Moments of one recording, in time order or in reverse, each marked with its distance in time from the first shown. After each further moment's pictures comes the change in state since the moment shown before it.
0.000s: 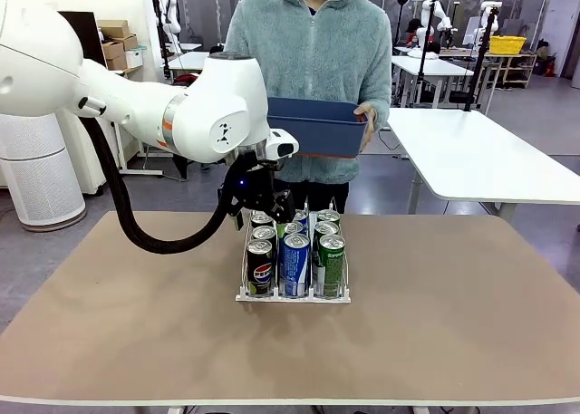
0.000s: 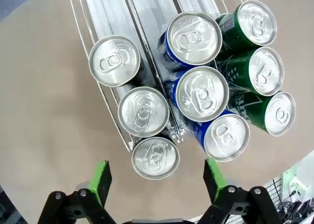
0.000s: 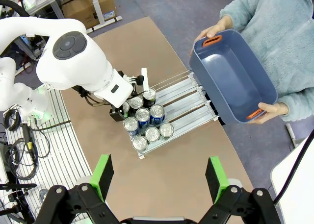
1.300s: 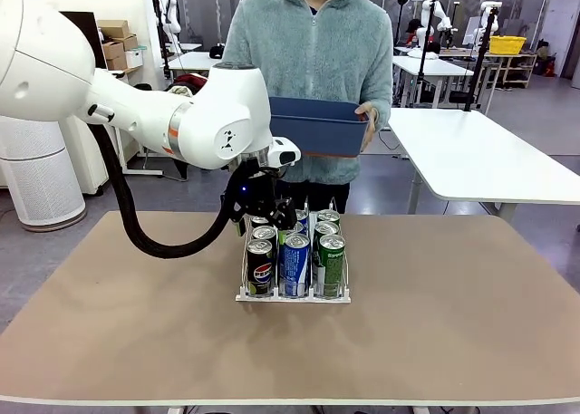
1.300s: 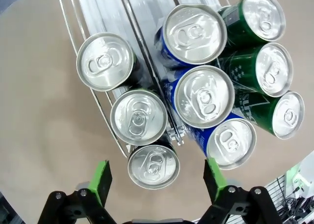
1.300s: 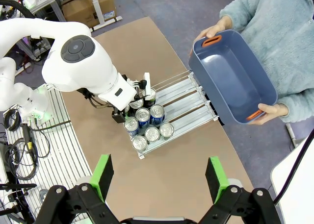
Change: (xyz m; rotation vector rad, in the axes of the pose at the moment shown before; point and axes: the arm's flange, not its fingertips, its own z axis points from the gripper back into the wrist) left arm 0.004 0.000 -0.014 -0.010 0.021 -0.038; right arm 0.000 0.000 0.000 0.000 0.000 0.000
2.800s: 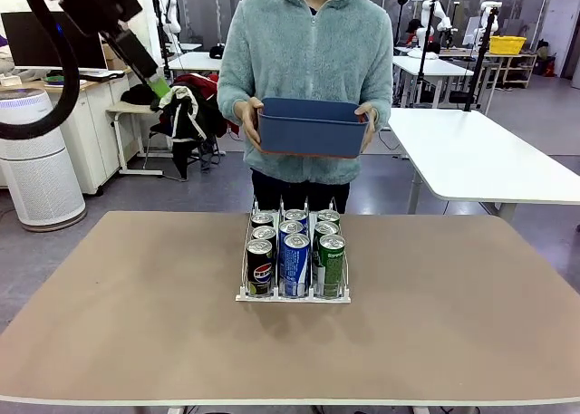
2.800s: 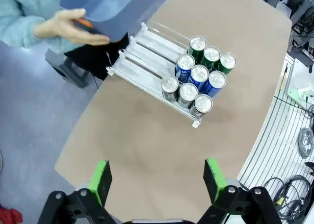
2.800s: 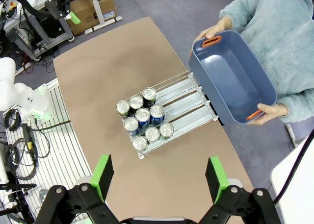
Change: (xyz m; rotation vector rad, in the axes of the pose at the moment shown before) left arm -0.061 0.187 0.302 -0.098 -0.393 -0.615; right arm 0.000 0.000 0.000 0.000 0.000 0.000
